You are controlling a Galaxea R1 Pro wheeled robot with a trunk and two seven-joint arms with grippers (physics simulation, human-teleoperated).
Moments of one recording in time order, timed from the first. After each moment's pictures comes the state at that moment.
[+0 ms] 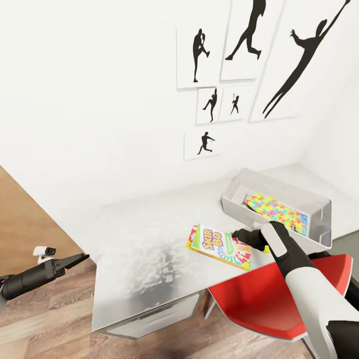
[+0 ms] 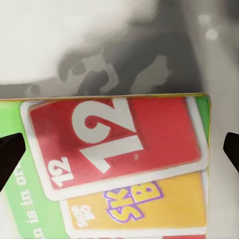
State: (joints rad) left arm -0.47 0.42 0.39 -0.92 0.26 0.72 -1.57; right arm -0.87 -0.15 0.03 -0.79 -0.75 0.87 -0.36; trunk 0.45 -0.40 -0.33
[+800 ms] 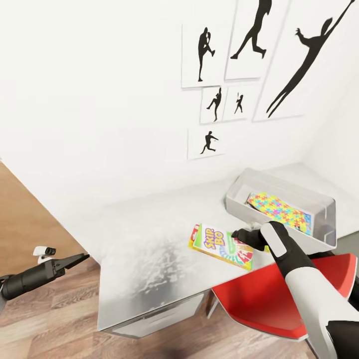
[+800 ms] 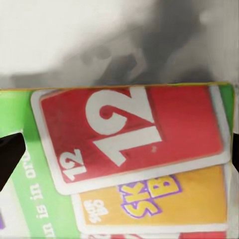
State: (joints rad) left arm -0.47 0.42 0.39 -0.92 0.26 0.72 -1.57; right arm -0.87 -0.15 0.04 -0.79 -0.75 0.87 -0.36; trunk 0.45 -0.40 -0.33
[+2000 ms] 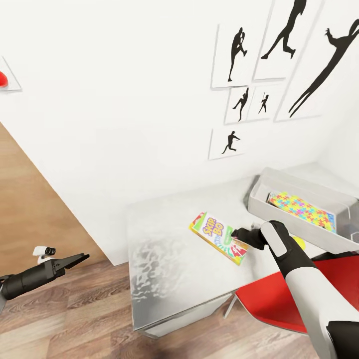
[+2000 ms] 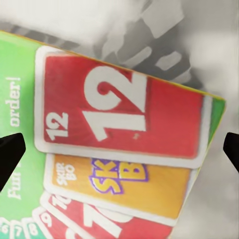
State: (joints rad) left arm -0.47 0.42 0.39 -0.92 0.26 0.72 -1.57; right arm -0.87 -0.15 0.04 -0.80 -0.75 0.88 -0.35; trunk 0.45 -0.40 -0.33
